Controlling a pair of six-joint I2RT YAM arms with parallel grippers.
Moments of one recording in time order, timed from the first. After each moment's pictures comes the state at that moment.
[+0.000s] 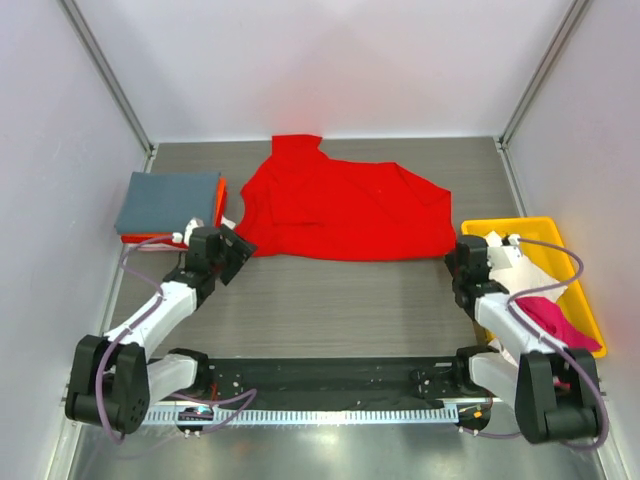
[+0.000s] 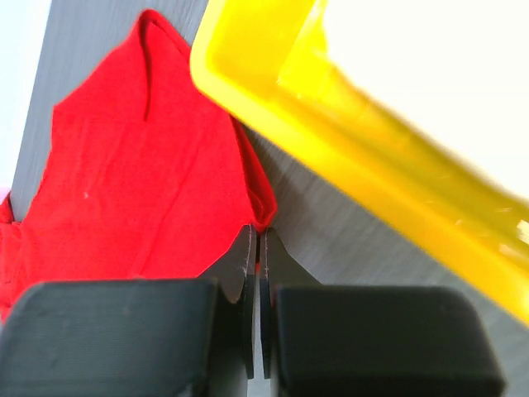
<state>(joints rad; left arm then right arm) -0.20 1.13 0.55 -0.10 -0.02 -1.00 0.08 1.11 0.39 0.07 0.44 1.11</state>
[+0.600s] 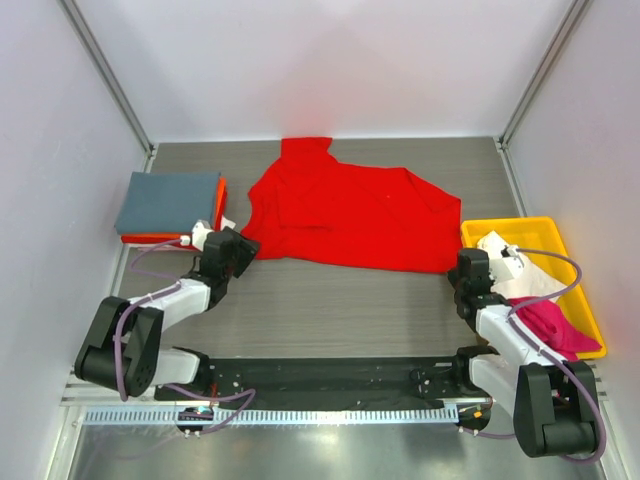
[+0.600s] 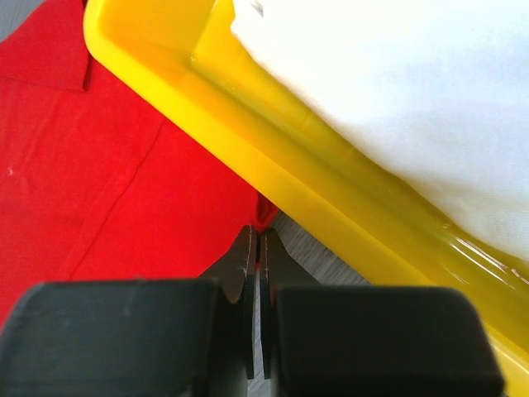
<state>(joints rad) -0.28 1.31 0.43 0.28 -0.17 -1.08 0.05 0.97 0.27 0.01 0.46 0.99</state>
